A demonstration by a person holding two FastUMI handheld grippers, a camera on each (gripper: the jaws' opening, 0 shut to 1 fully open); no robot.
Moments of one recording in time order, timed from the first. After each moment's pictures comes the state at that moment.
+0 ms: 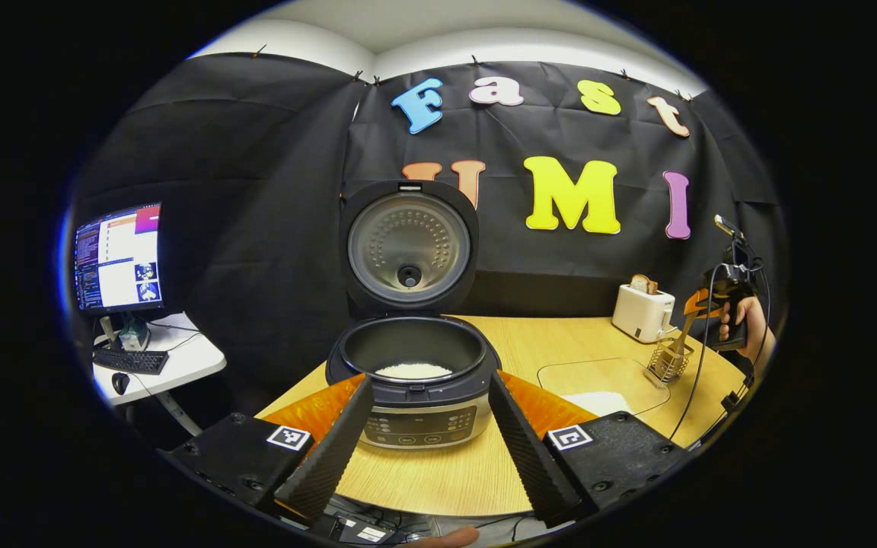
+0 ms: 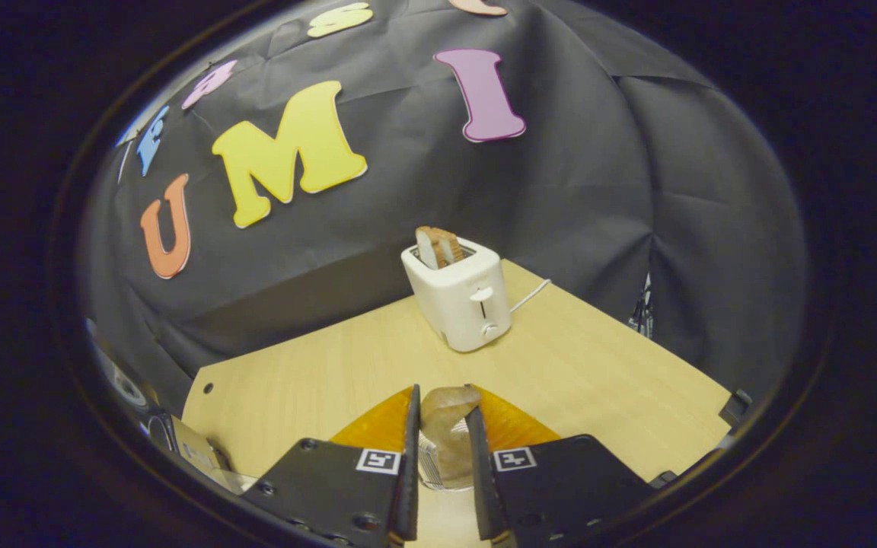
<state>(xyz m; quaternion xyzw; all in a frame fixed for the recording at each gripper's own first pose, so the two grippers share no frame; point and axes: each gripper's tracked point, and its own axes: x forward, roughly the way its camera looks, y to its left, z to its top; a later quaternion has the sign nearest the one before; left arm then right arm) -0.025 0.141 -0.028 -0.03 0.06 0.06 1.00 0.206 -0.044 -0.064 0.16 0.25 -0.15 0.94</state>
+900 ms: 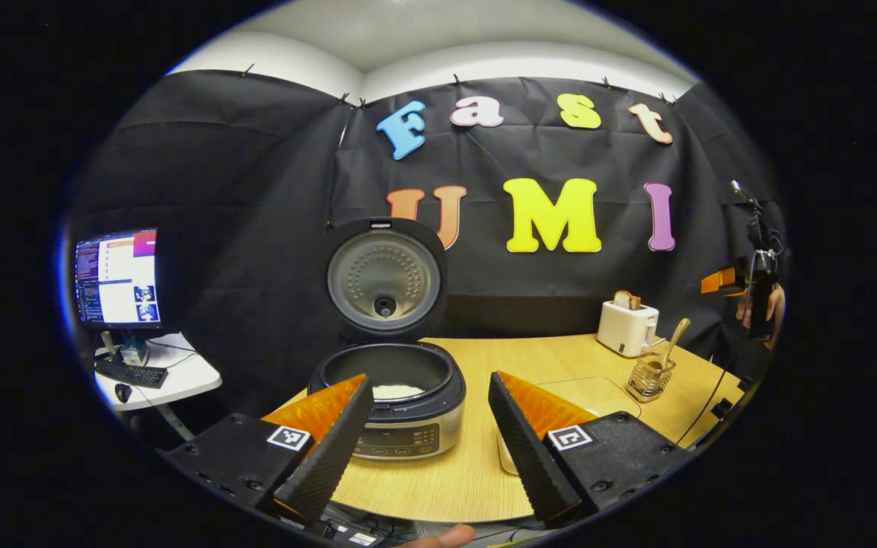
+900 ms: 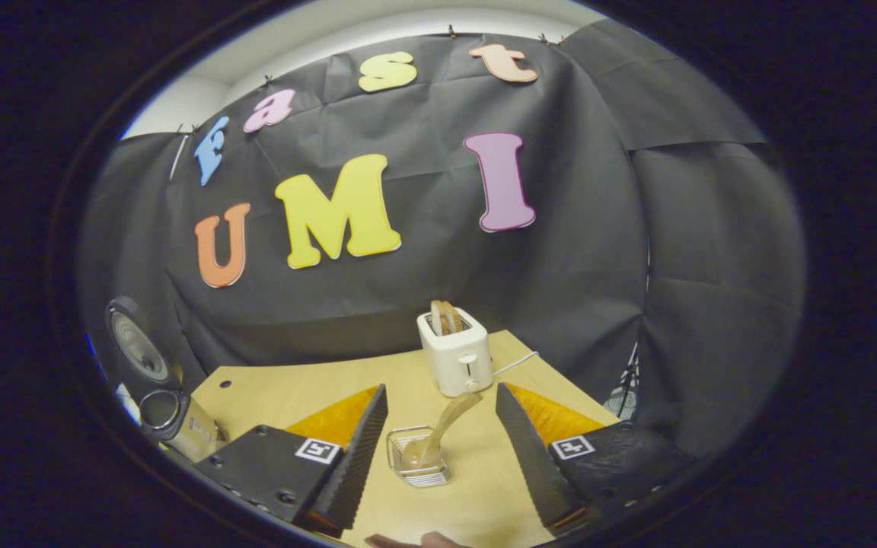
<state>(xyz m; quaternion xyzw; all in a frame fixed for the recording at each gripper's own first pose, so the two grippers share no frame) -0.038 0.103 0.004 -0.01 0.02 0.05 1.00 0.098 -0.066 0.035 0.07 0.13 -0.10 0.98</state>
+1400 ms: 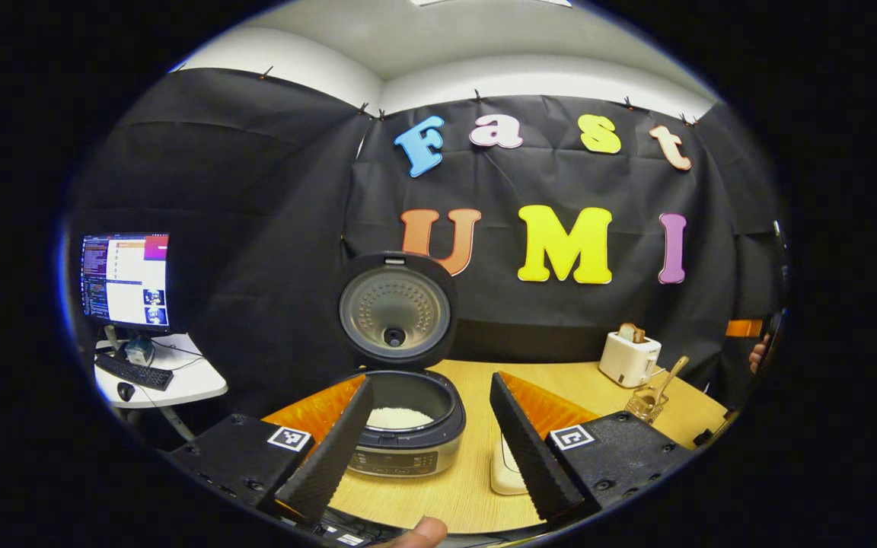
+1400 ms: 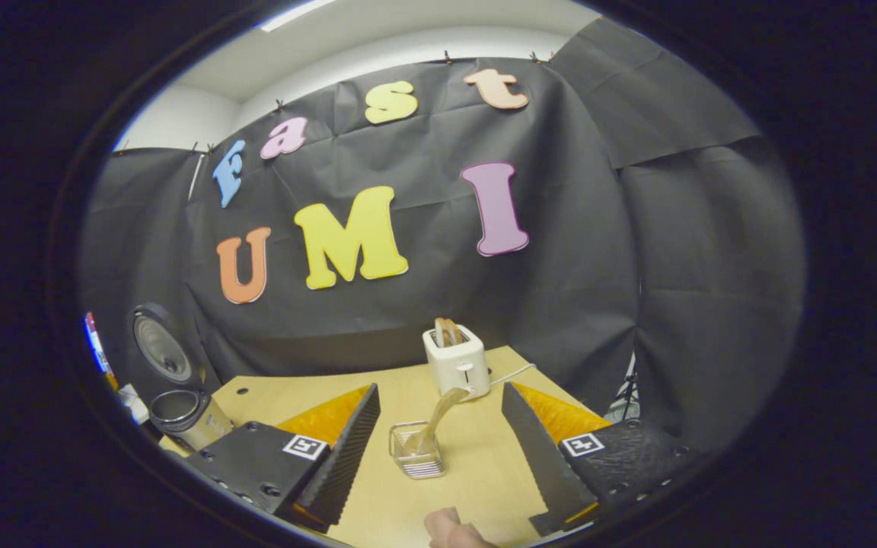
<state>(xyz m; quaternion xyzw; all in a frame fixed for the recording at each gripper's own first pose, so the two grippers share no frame) -0.032 0.125 0.073 -0.06 -0.02 0.07 1.00 0.032 -0.090 0.045 0.08 0.08 -0.11 0.99</state>
